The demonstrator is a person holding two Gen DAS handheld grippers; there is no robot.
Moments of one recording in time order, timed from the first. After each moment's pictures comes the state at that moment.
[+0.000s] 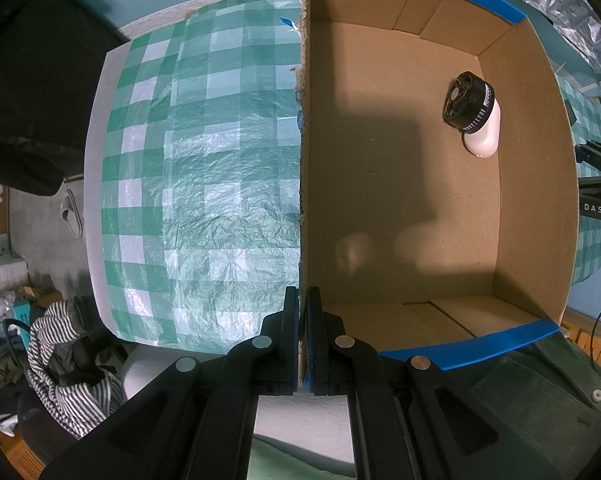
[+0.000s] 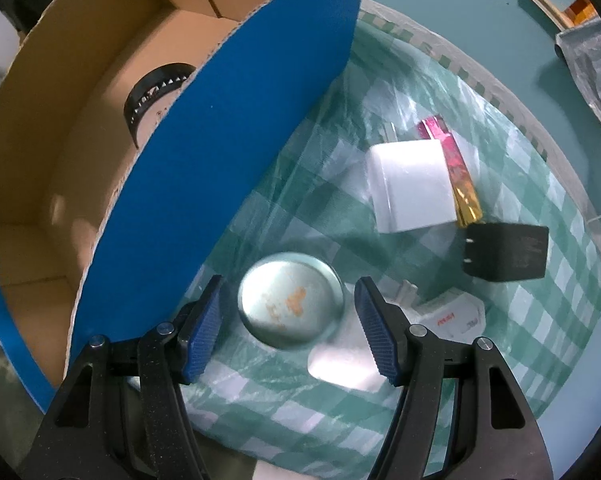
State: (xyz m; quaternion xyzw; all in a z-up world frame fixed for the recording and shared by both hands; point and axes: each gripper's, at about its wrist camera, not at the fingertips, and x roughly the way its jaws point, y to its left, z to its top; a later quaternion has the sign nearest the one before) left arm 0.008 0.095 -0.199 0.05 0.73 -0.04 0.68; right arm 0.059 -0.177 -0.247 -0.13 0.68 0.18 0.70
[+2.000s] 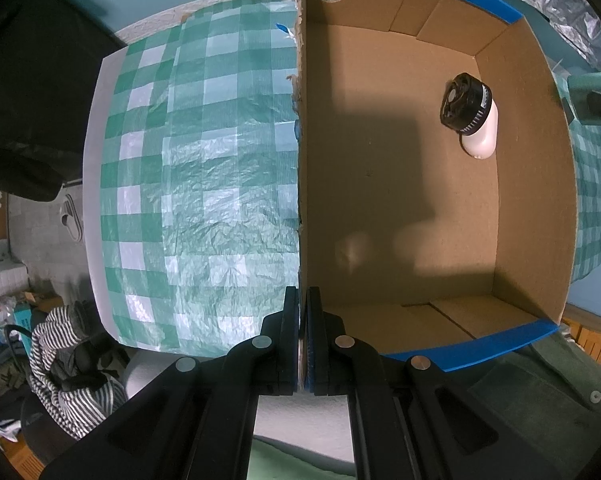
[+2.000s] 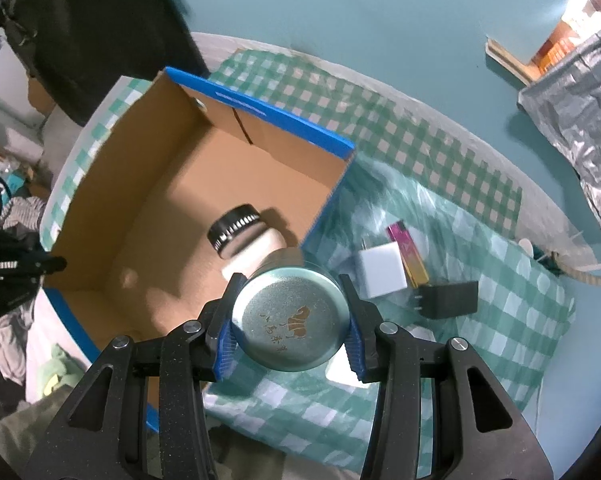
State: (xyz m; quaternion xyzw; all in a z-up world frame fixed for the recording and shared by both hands) left arm 0.013 0.093 -0.199 0.06 0.73 -0.04 0.68; right arm 0.077 -0.154 -0.127 -0.10 0.62 0.18 0.76
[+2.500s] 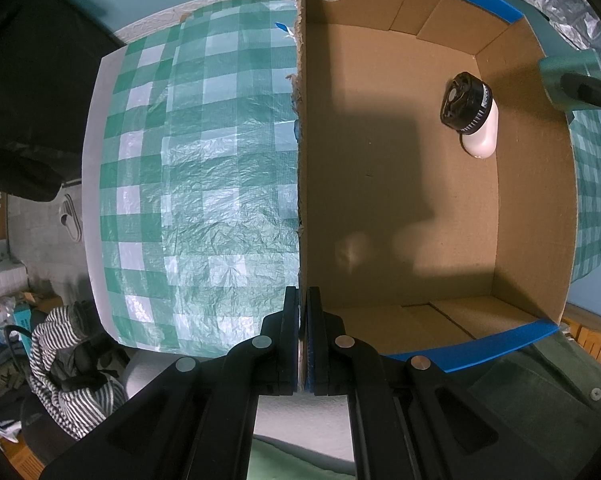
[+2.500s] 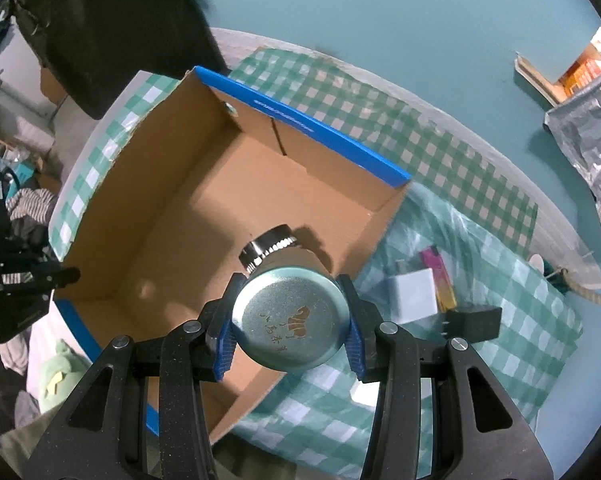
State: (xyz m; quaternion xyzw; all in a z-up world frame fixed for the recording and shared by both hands) left arm 0.015 0.093 -0.199 0.06 0.73 -0.05 0.68; right arm 0.087 -0.118 -0.138 -0.10 0.62 0.21 0.75
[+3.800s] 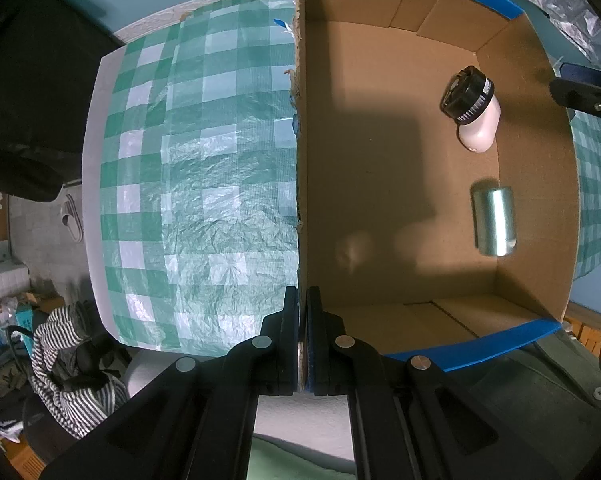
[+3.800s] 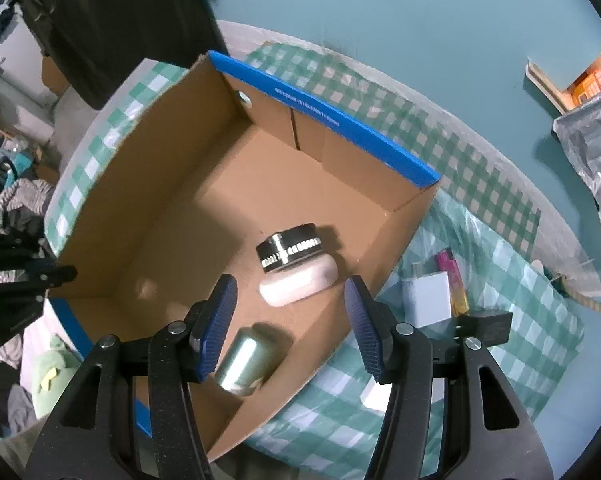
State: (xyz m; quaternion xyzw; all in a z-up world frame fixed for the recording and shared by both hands) left arm 0.013 0.094 -0.200 0.06 0.73 -0.05 0.68; right arm 0.082 -0.102 -0.144 -0.12 0.62 0.21 0.75
